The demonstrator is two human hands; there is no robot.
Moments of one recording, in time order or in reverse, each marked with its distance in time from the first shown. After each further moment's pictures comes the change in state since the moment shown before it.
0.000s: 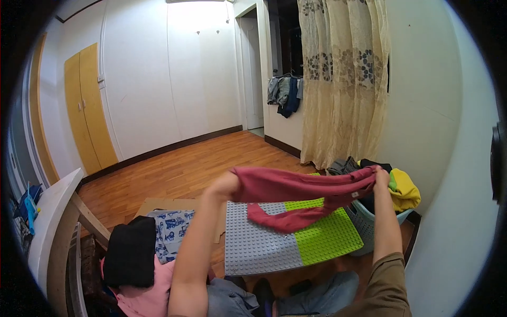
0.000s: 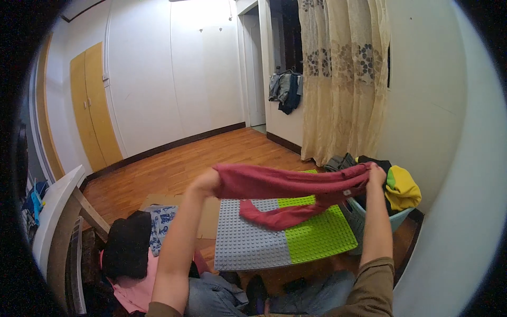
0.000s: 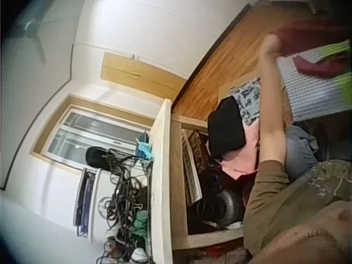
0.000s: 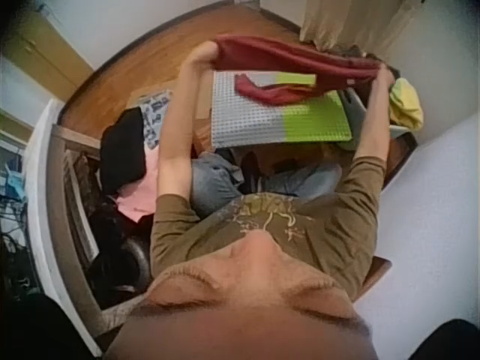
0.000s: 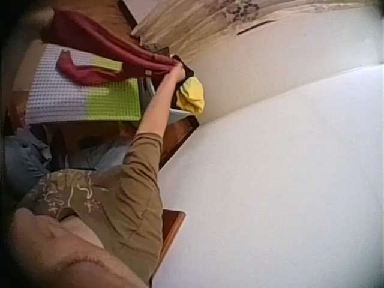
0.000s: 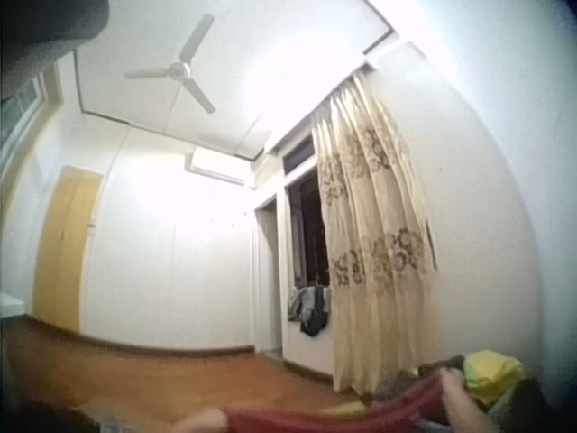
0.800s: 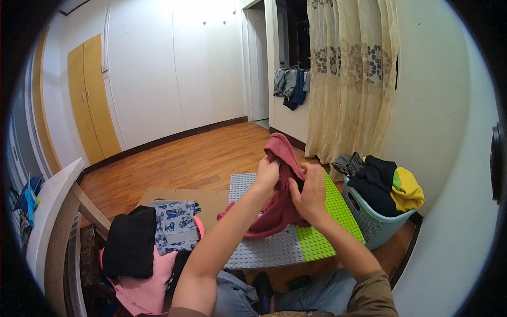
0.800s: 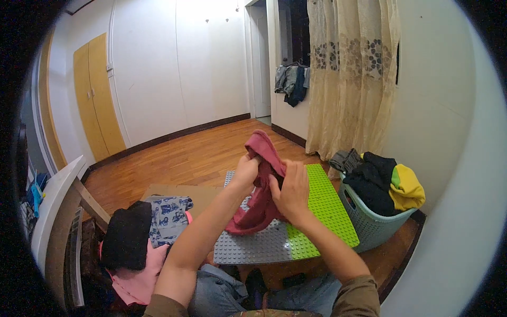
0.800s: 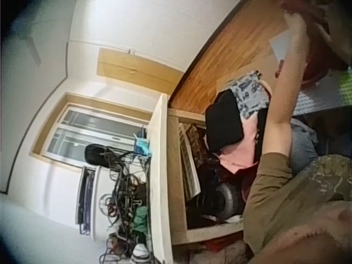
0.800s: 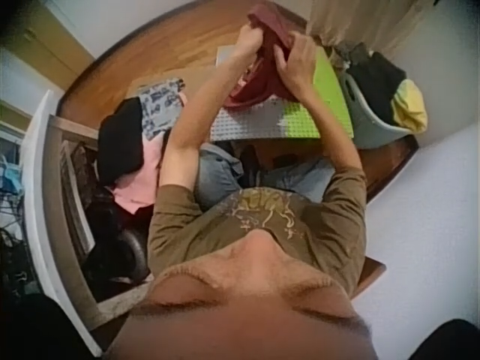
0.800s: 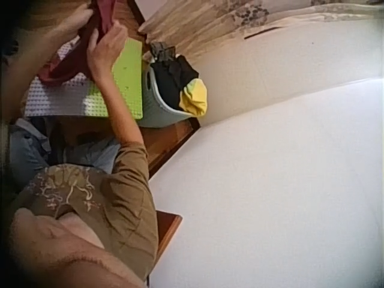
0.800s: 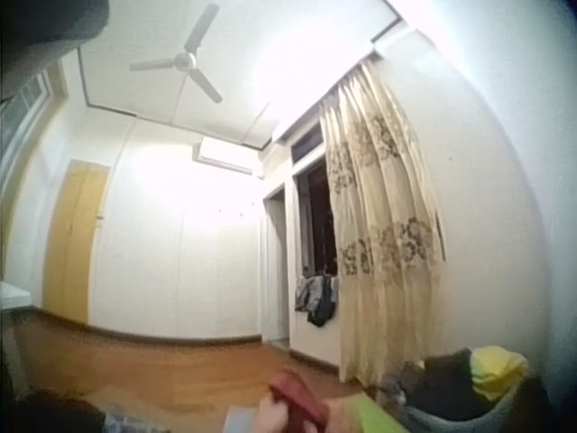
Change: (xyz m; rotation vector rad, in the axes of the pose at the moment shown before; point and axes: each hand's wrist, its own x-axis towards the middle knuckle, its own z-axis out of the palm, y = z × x) left_hand 0.034 -0.024 0.081 0.040 0.276 0.366; right_hand -0.304 -0.096 0.117 -0.468 -0.484 -1.091
